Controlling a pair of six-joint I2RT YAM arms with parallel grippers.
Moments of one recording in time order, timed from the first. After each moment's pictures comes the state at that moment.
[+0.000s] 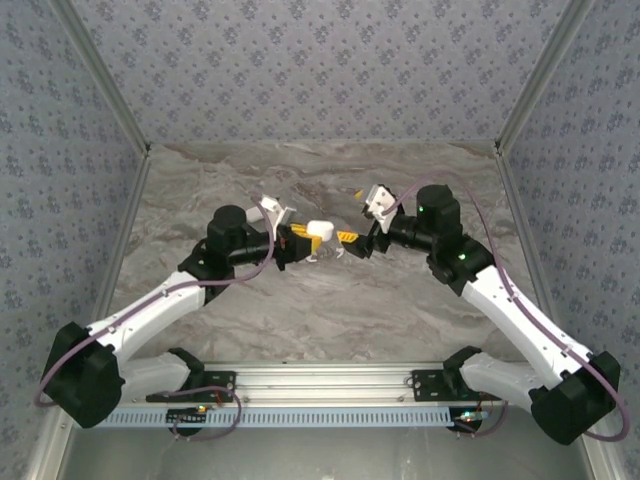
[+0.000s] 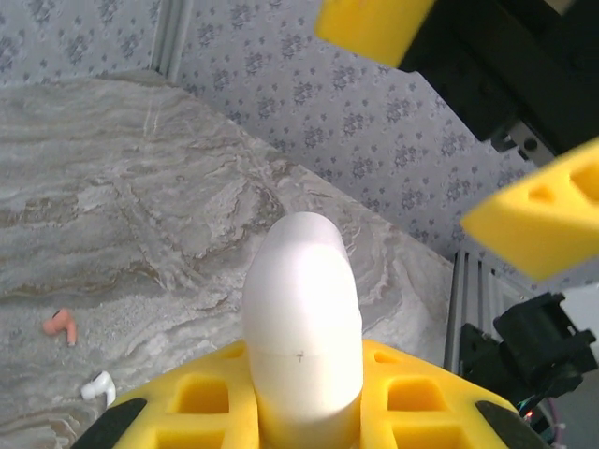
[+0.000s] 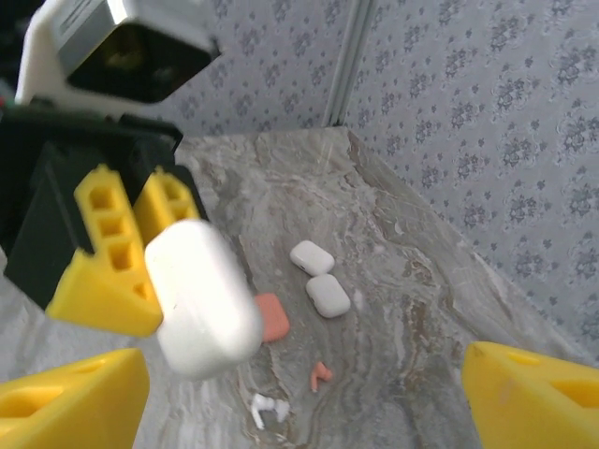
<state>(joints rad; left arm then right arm) -0.63 1.15 0.73 0.22 0.63 -0.28 0.52 1.05 0.95 -0.17 -0.50 -0.34</state>
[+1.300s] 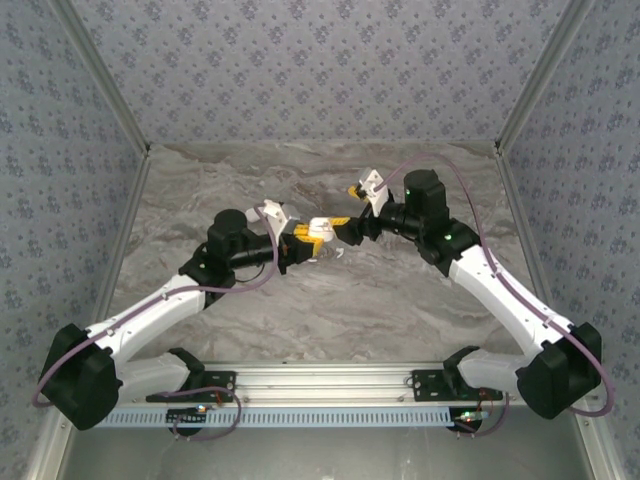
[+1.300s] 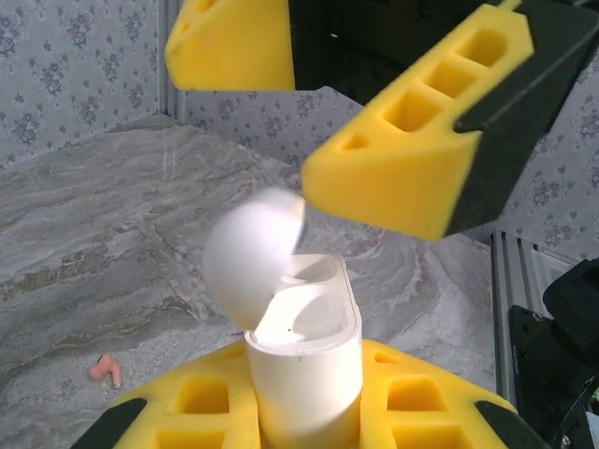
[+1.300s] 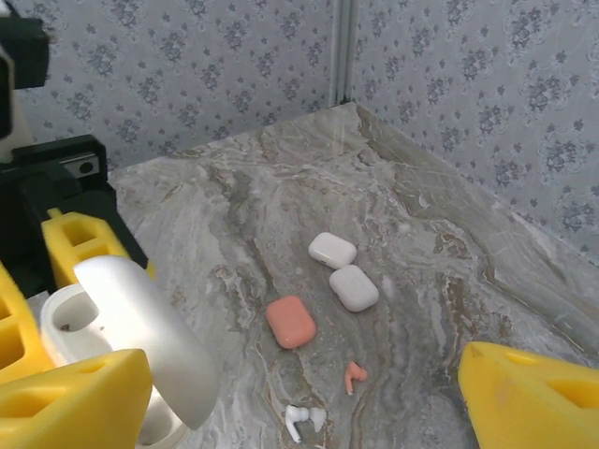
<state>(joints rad) -0.65 1.14 0.71 0.26 0.59 -0.13 0.50 1.21 1.05 -0.17 -0.51 -0.20</state>
